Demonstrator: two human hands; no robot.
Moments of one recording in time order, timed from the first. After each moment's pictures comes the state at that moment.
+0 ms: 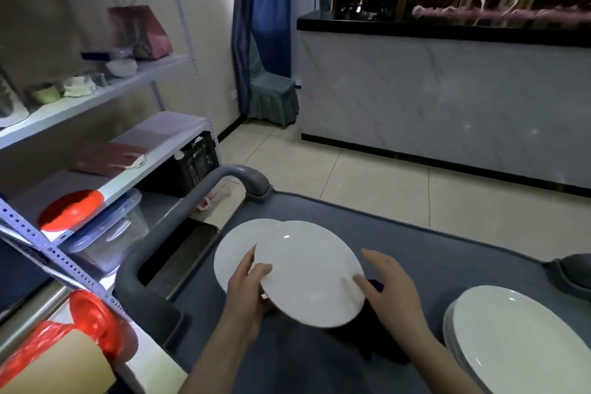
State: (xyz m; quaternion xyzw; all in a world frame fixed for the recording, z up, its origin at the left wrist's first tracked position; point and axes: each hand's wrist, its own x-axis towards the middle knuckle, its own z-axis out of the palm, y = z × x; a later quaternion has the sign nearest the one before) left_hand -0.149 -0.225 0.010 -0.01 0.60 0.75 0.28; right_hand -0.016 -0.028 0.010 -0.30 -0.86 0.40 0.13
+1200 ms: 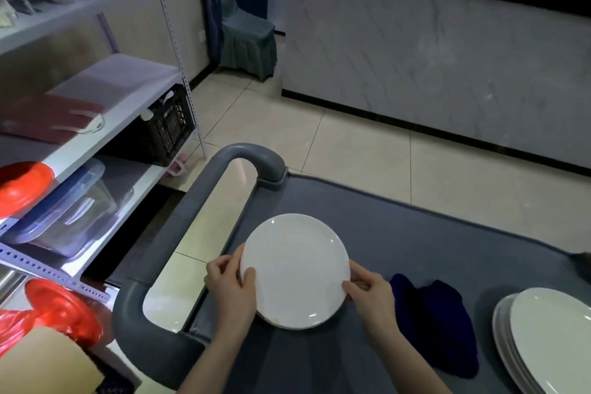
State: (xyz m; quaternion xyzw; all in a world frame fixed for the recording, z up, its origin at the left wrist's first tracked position) left_hand -0.280 -0.275 -0.083 0.03 0.84 0.54 0.11; right_hand -0.145 -0.100 -0.065 -0.45 -0.70 0.55 0.10
